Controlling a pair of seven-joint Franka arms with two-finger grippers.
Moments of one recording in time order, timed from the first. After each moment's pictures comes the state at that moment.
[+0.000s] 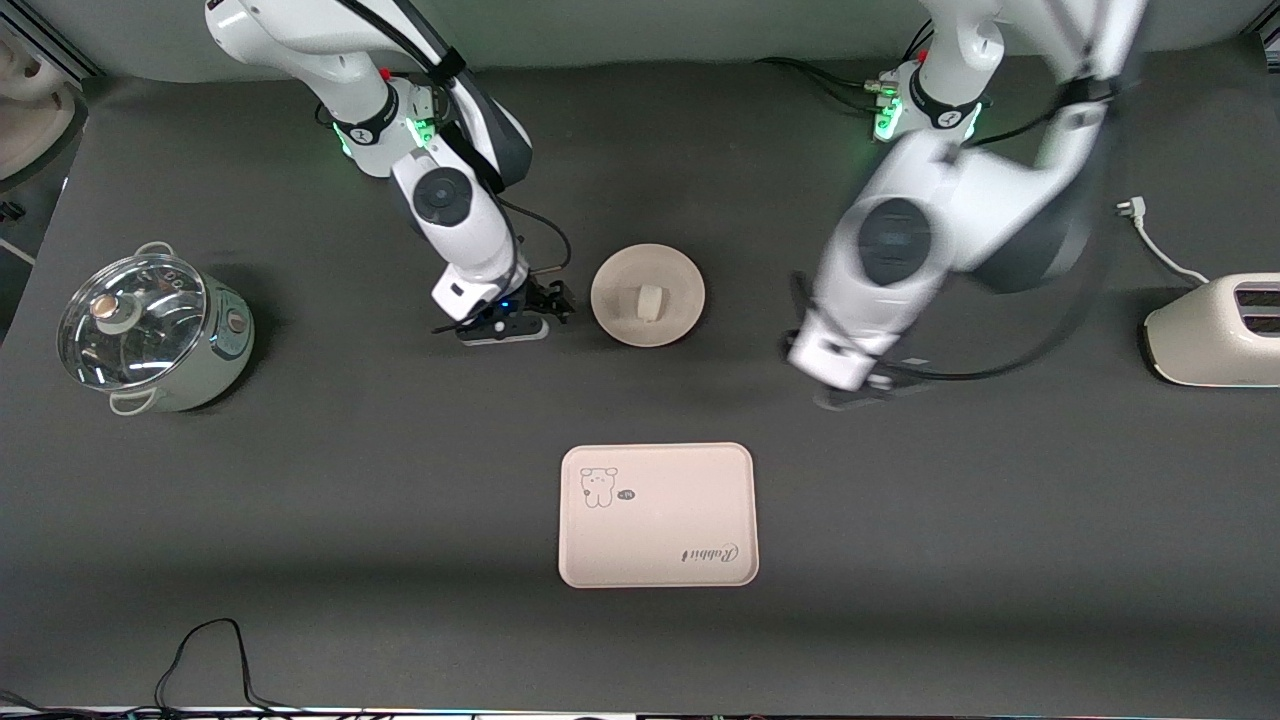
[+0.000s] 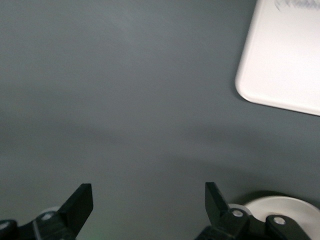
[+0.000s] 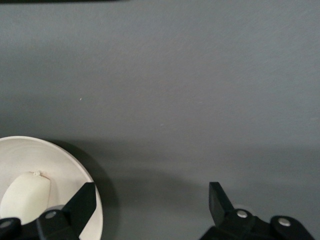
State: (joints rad) left arm -0.24 0.28 -0.20 -1.64 0.10 1.77 -0.66; right arm 0.52 0.26 0.13 -2.28 0.06 2.59 0.59
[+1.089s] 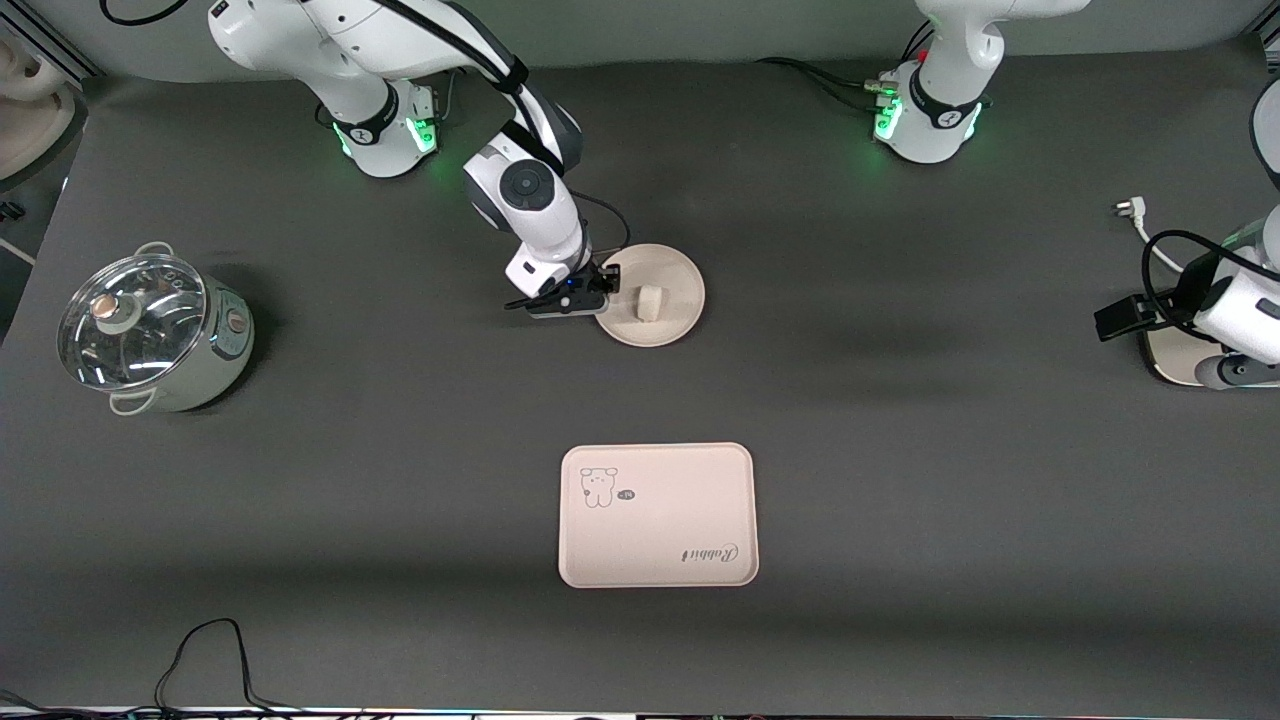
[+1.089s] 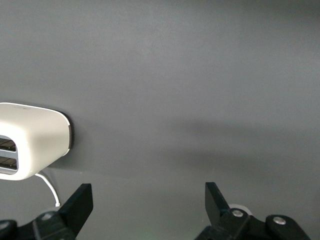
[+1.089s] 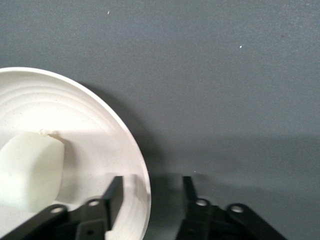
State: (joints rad) left arm -0.02 0.07 0.04 -1.69 0.08 1.67 -0.11; right arm 0.69 0.40 0.14 -2.28 0.06 2.71 0.76
